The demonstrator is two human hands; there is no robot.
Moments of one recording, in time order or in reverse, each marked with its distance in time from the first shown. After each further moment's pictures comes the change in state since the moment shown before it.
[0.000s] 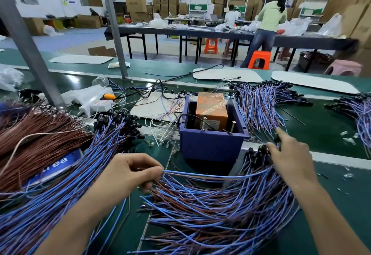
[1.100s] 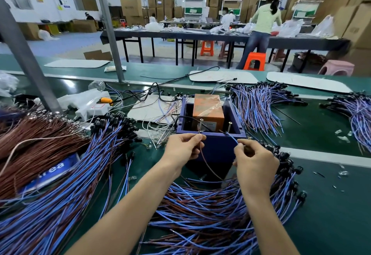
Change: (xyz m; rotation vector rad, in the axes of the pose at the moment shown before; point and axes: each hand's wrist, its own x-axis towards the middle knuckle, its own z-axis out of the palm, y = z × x) left_hand 0.086 0.017 0.095 -0.329 0.078 -0.155; right_hand -0.044 -0.046 0.047 0.665 0.305 -0.006
